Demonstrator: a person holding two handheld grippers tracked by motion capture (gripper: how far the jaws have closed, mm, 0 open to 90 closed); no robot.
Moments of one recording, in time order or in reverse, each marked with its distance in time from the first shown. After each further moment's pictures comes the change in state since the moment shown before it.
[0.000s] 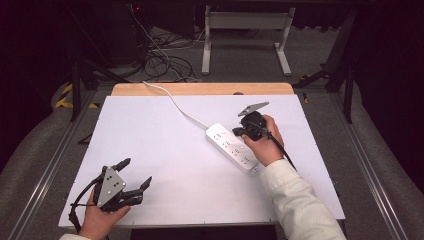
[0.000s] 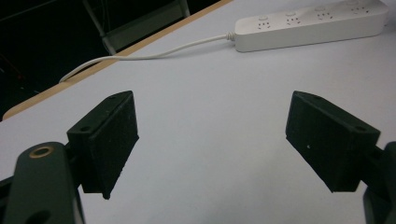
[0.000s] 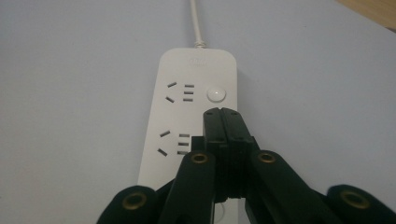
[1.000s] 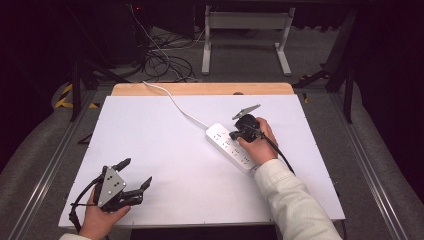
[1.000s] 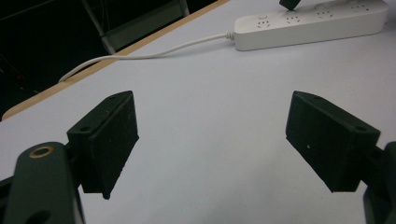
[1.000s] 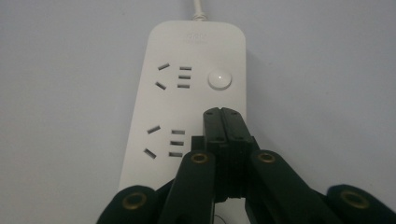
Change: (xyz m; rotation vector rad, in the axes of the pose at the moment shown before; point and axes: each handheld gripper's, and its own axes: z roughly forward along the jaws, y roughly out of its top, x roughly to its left) left arm 0.000 0.000 0.001 0.004 0.002 0.013; right arm -0.002 -0.005 0.030 0.068 0.010 -0.007
